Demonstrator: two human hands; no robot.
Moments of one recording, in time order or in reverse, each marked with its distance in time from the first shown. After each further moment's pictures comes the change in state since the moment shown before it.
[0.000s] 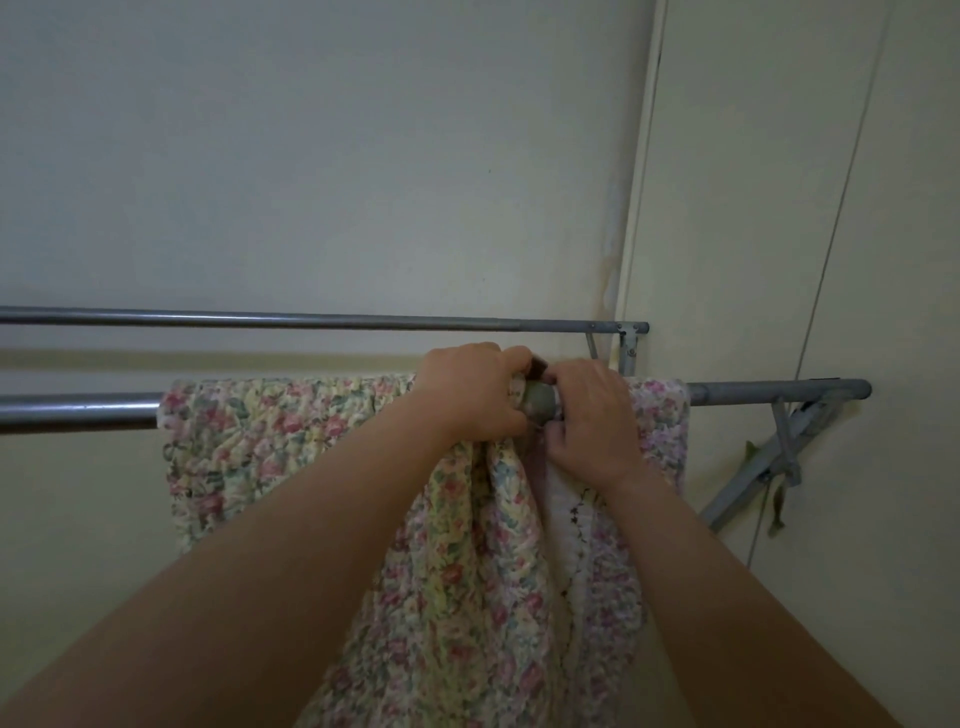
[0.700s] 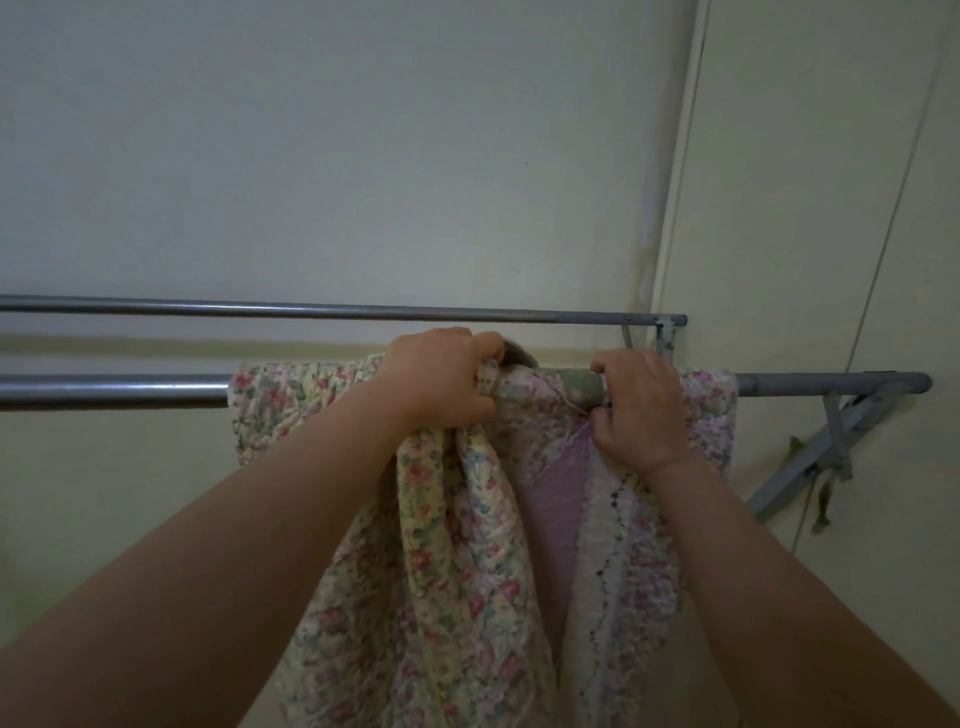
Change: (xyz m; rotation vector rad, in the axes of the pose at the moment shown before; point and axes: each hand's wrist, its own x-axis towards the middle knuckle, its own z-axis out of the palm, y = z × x) left_hand -0.043 -0.054 -0.020 0.027 -0.009 -0.051; right_hand -0.001 0.000 0.002 -0.062 0.010 0.014
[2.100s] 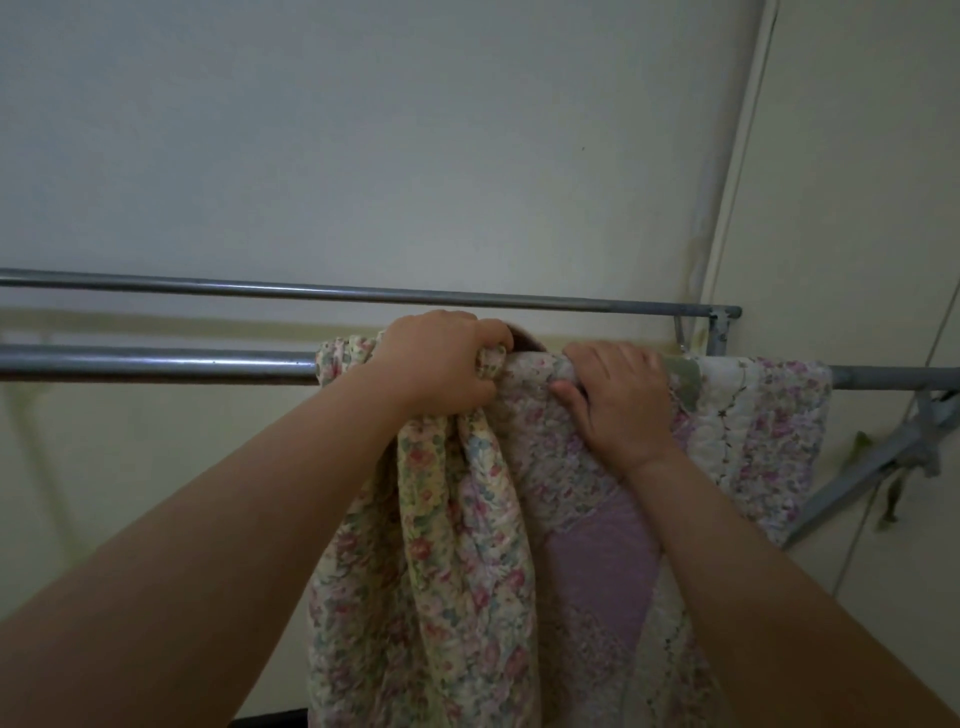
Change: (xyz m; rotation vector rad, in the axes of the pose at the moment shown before) left_hand -0.052 -0.070 -0.019 -0.010 0.012 -0.012; right_hand 0.016 -0.101 0.035 -0.141 0.064 -0.121
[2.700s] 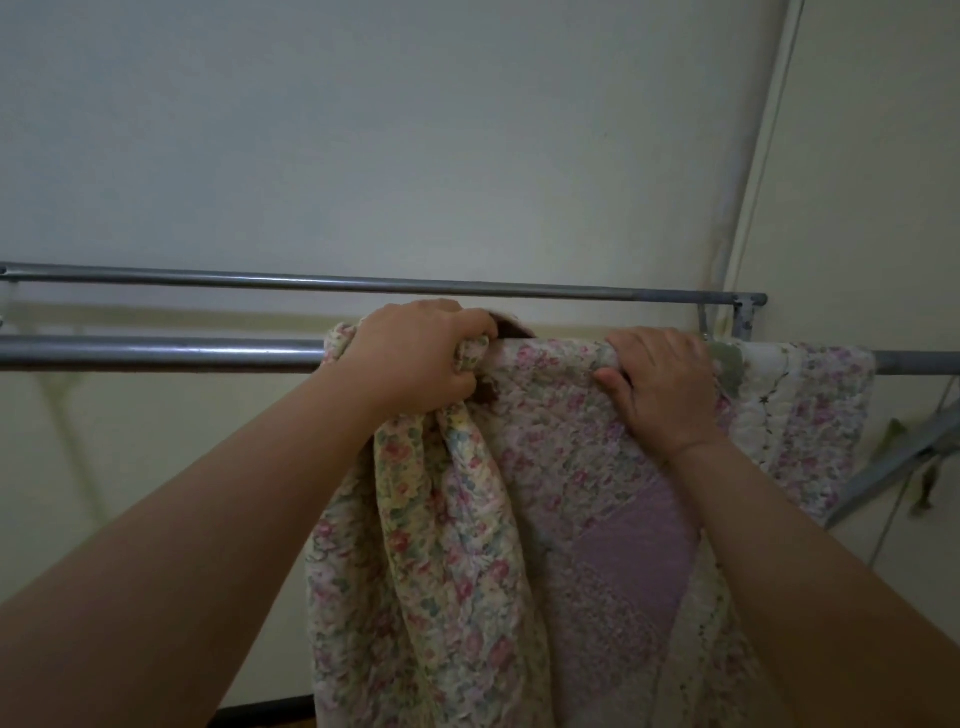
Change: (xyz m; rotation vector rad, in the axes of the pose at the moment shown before) left_hand -0.037 -0.038 -0.012 0.008 0.021 0.000; right_hand 0.000 -0.002 0.001 -0.022 0.017 -0.003
